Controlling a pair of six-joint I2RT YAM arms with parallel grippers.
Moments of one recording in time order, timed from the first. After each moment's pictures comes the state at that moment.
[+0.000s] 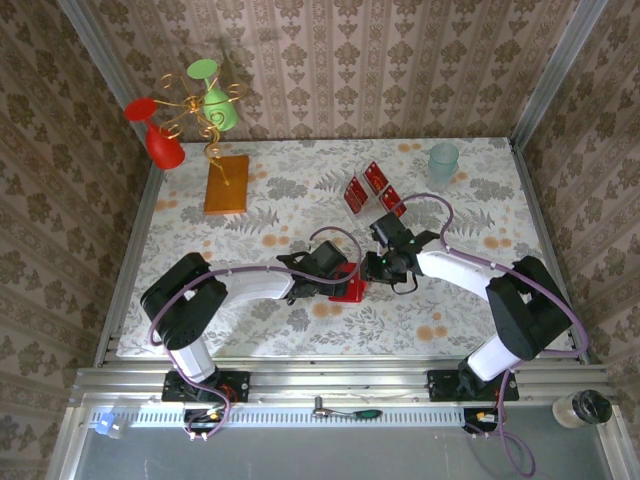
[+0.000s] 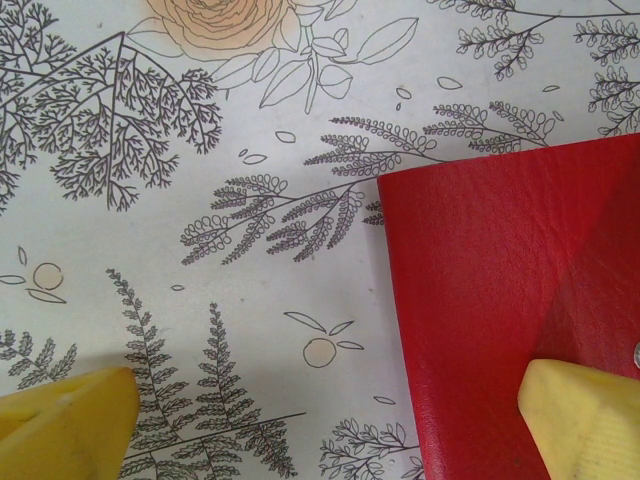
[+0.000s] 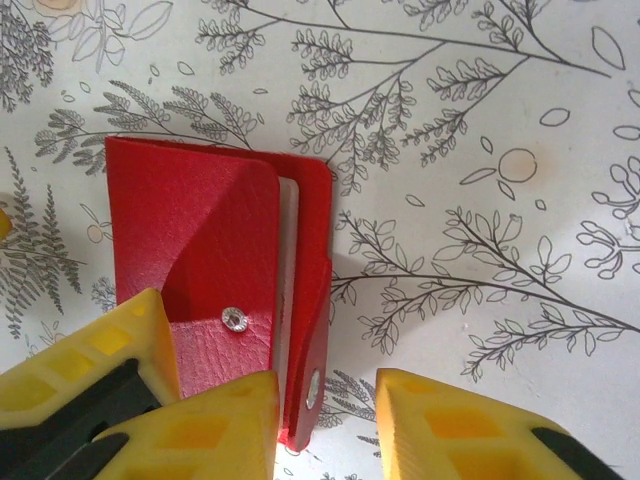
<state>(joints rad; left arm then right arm) -0.97 1.72 0.92 -0.29 -0.24 -0.62 0.55 1.56 0.91 -0.51 -0.17 0.64</state>
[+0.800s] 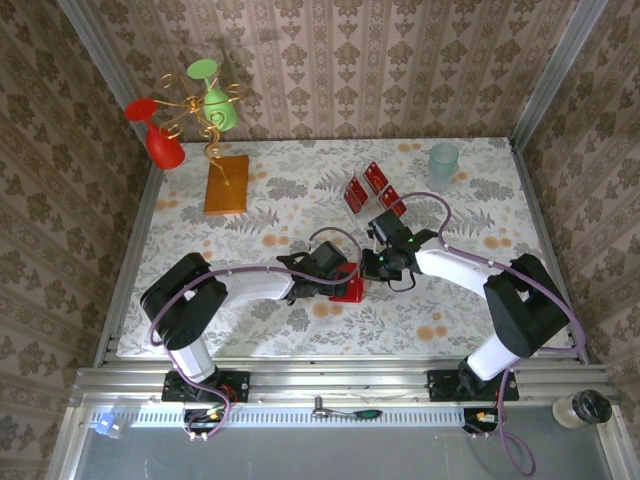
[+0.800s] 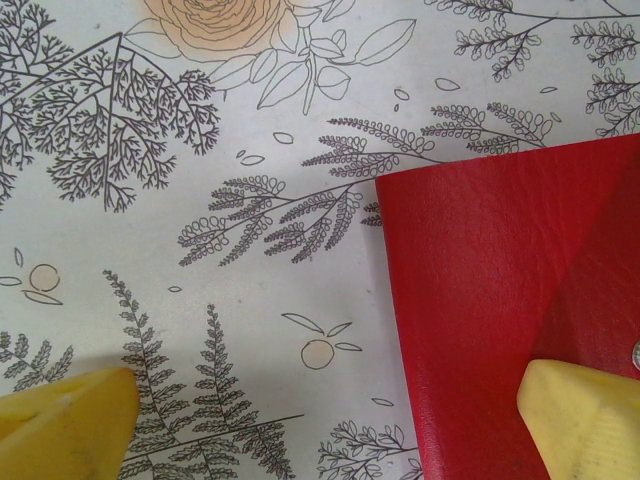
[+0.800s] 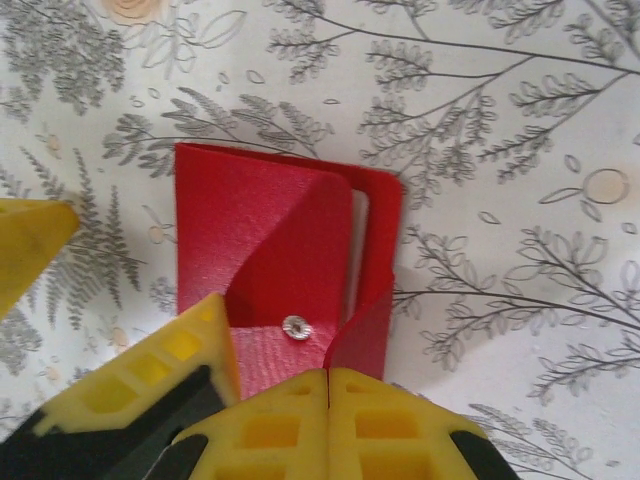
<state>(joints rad) -0.98 1.72 0.91 -0.28 -0.24 -0.62 0.55 1.58 0.92 -0.46 -0.25 0.65</state>
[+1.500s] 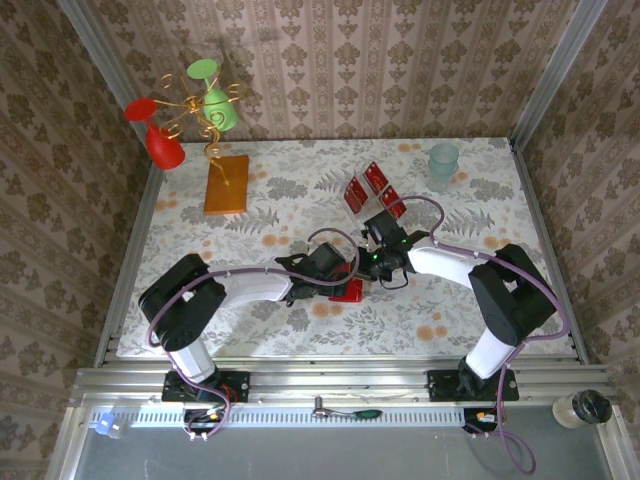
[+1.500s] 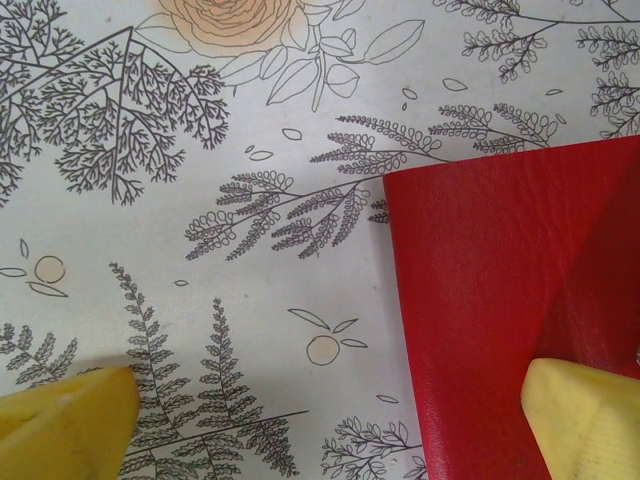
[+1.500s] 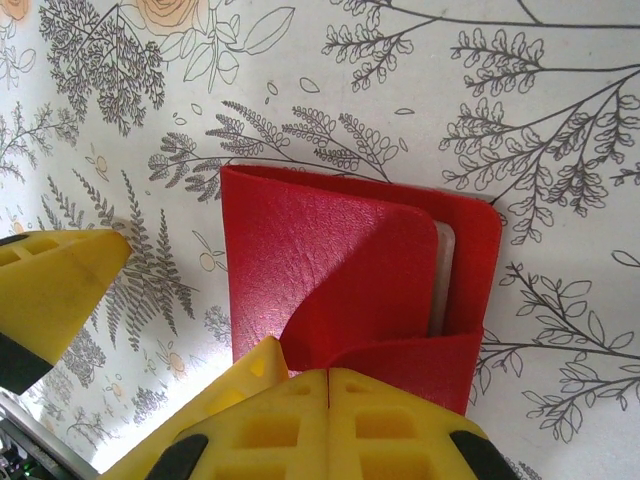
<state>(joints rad) -0.98 1.70 0.89 -0.26 -0.25 -0.64 0.55 1.66 0.92 -0.33 -0.35 0.75</state>
